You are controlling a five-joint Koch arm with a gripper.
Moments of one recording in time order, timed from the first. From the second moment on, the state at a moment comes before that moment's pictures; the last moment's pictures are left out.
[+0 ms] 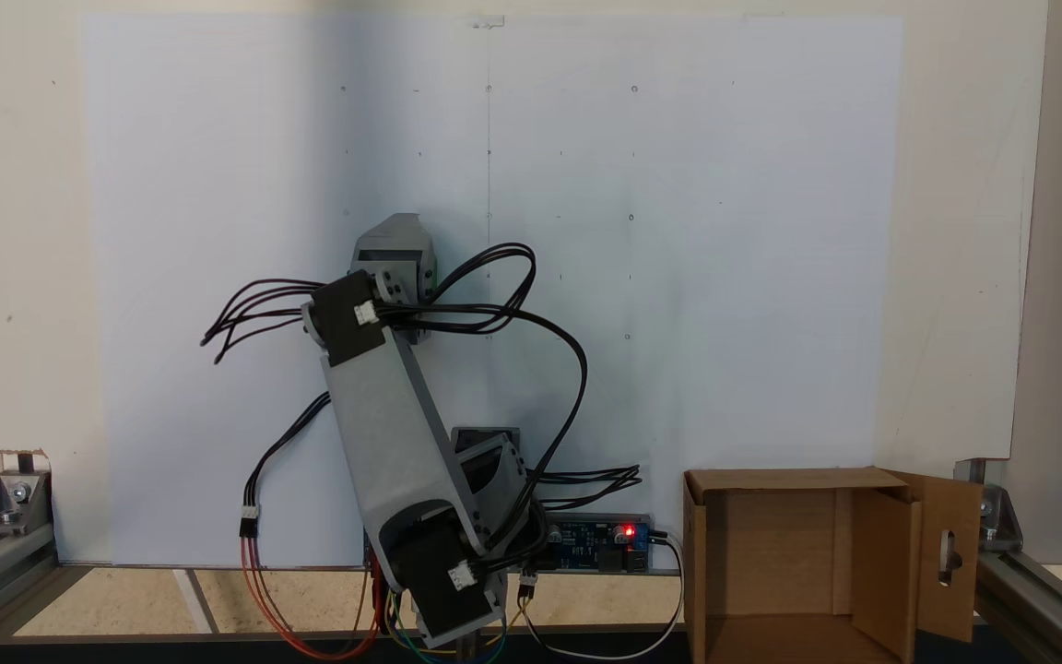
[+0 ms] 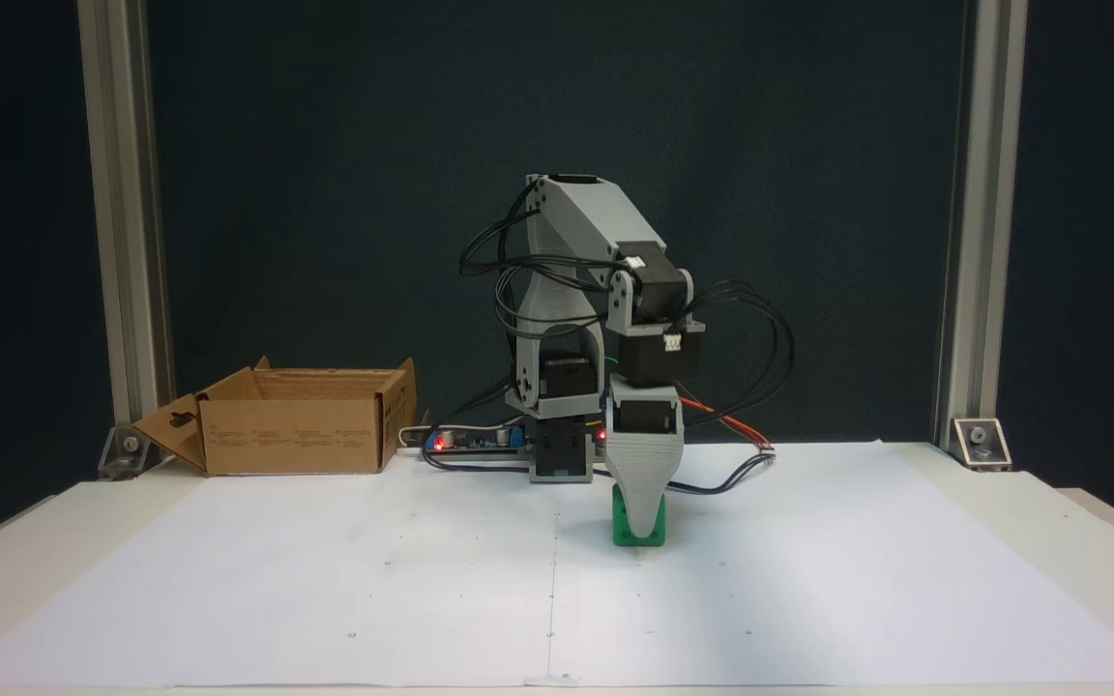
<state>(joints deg) -25.6 87.9 116.5 36.7 23.9</state>
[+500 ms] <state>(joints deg) -23.1 87.4 116.8 36.7 25.0</state>
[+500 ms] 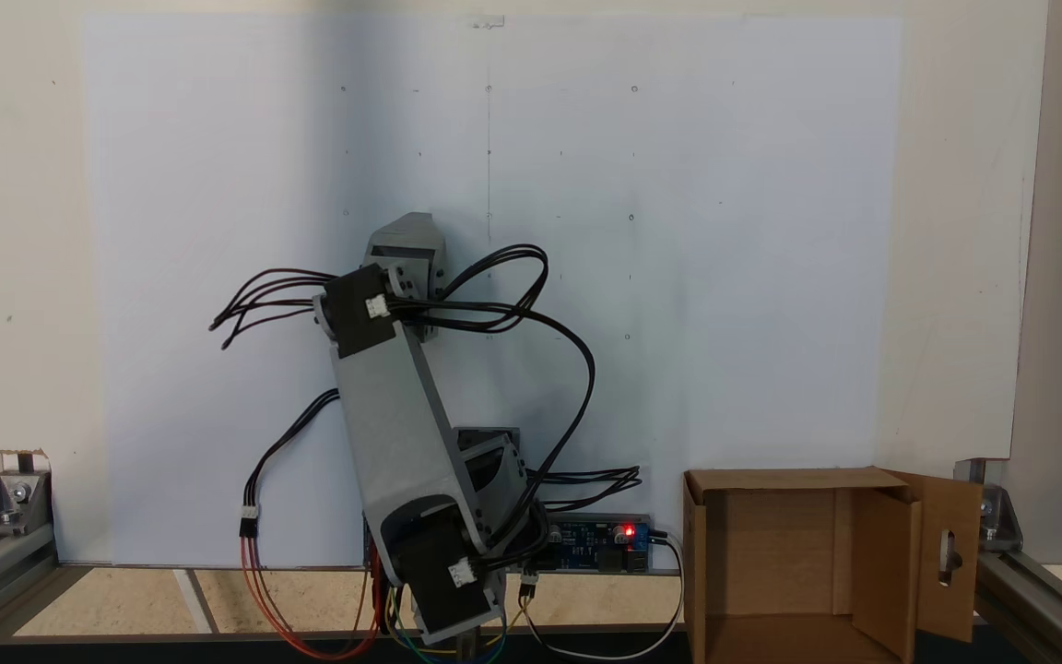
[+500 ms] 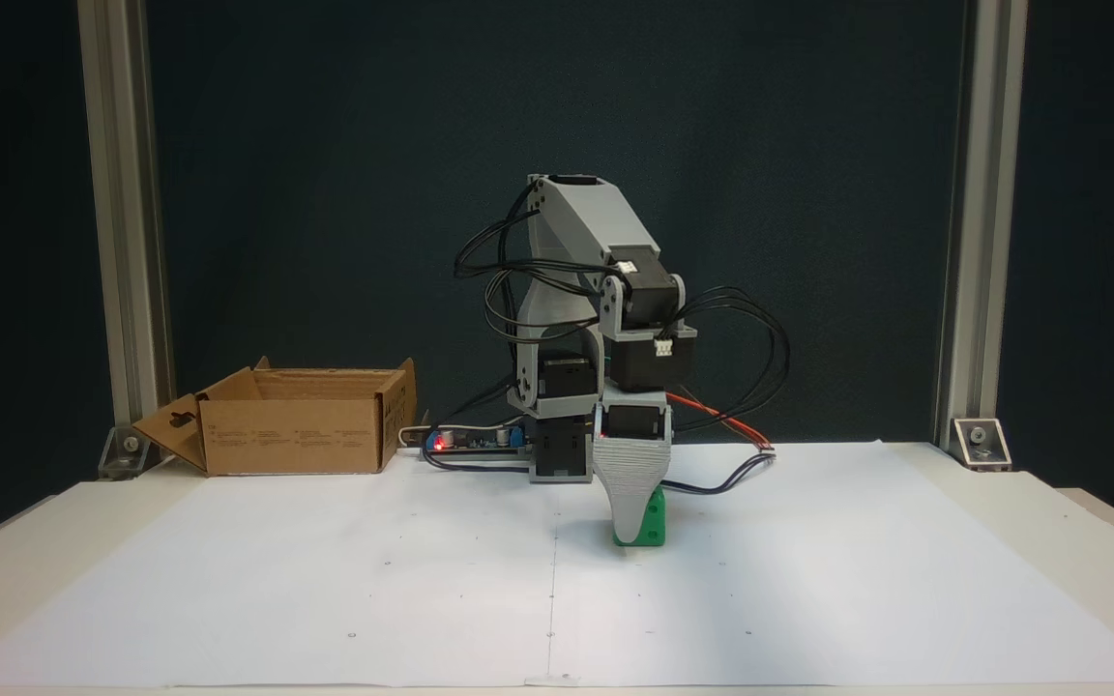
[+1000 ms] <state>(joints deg) -23.6 85.7 116.8 35.0 25.1</state>
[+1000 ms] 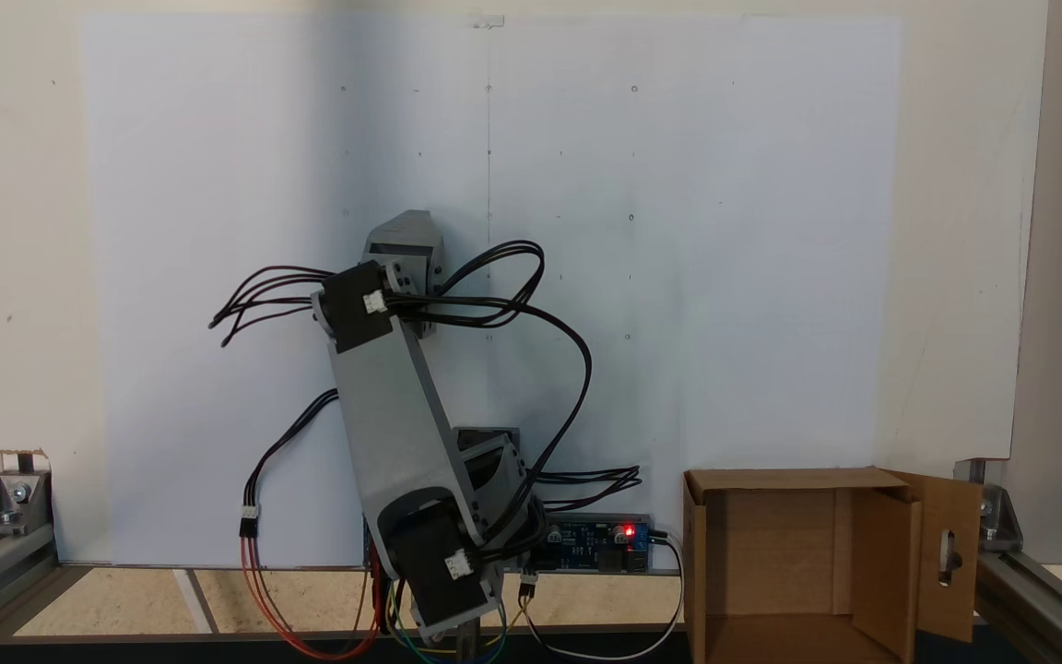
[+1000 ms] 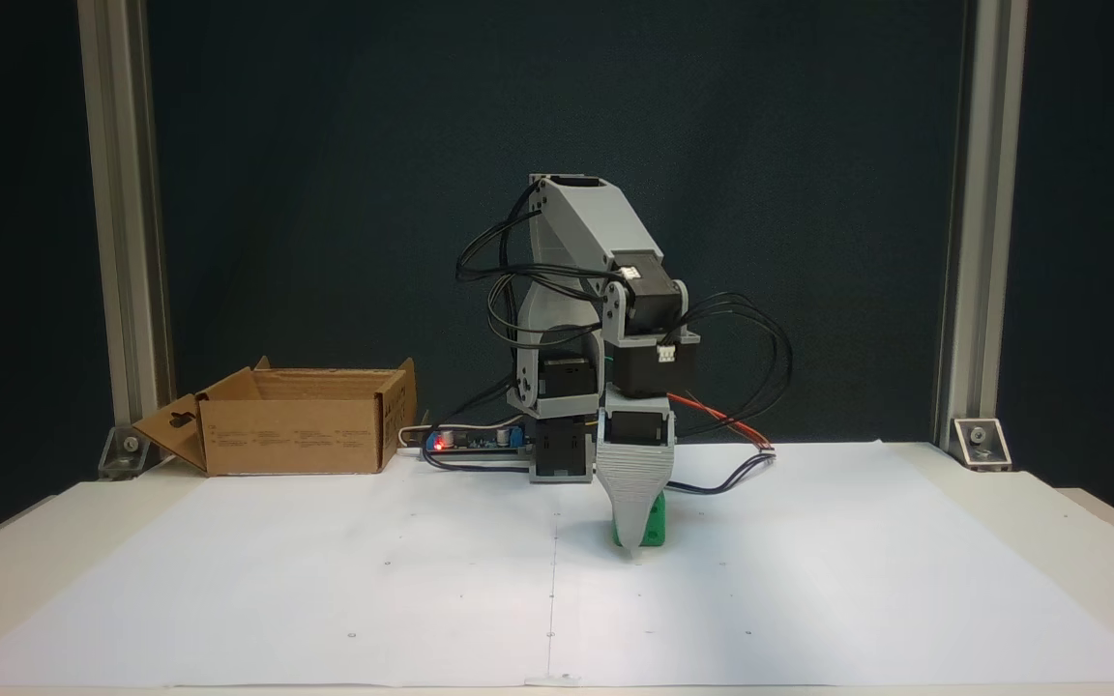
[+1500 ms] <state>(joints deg) -23.3 85.3 117.2 34.5 26.9</state>
